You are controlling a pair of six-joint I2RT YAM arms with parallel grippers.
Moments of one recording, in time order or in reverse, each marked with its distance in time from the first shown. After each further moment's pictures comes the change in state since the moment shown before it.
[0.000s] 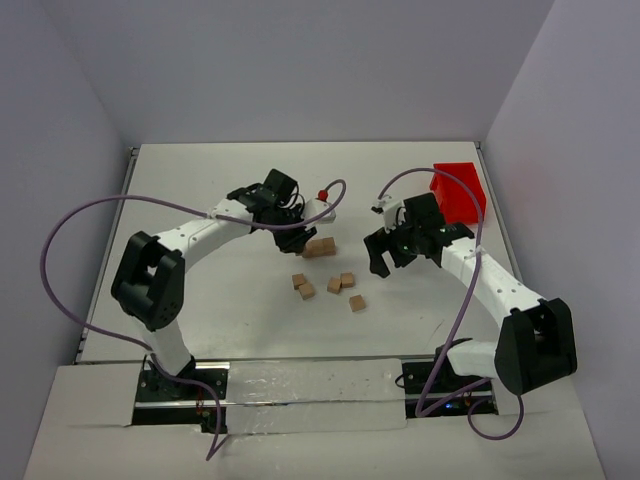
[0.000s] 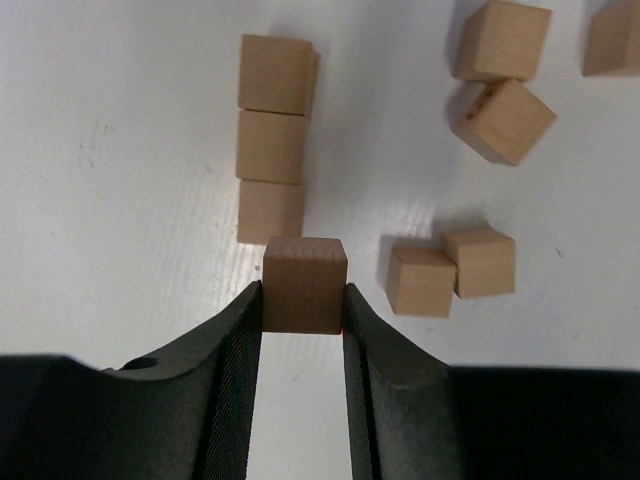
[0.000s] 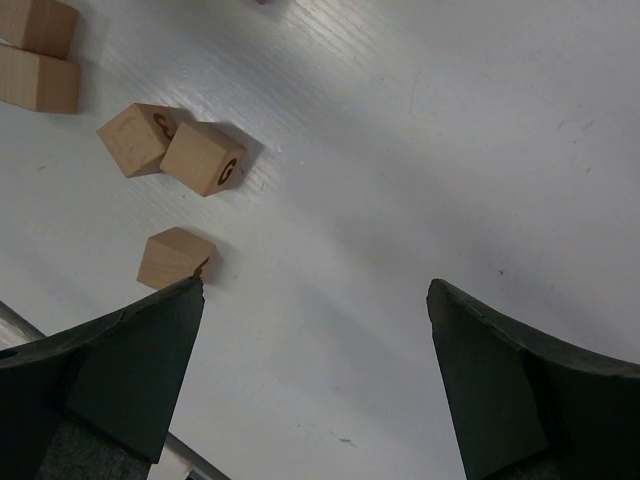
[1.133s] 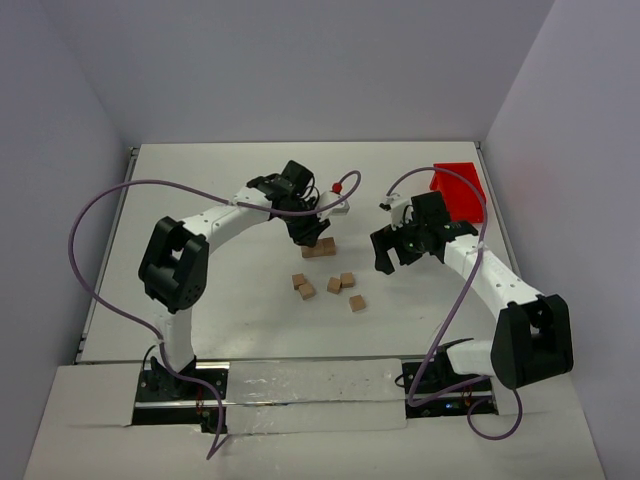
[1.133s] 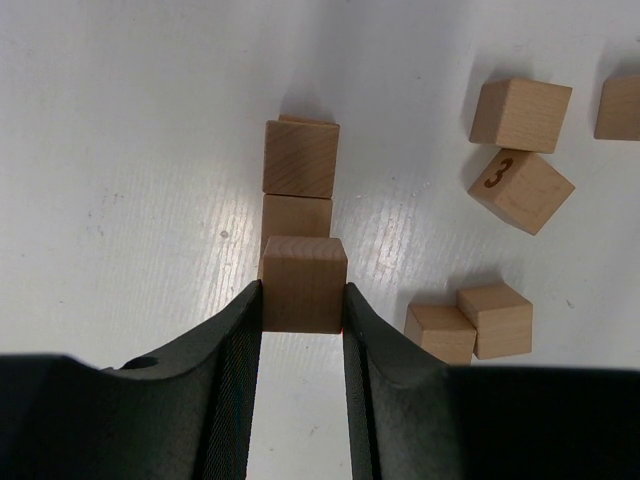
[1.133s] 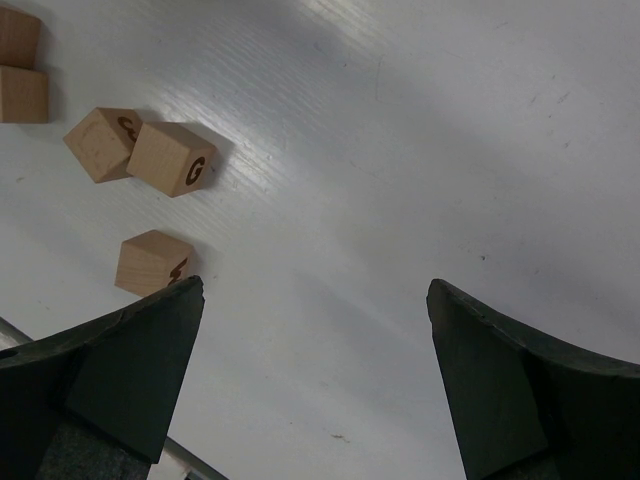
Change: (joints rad) left arm -0.021 0.193 0.216 -0.065 0.020 -0.021; right arm -0.068 0.026 0.000 0.000 -0.015 0.006
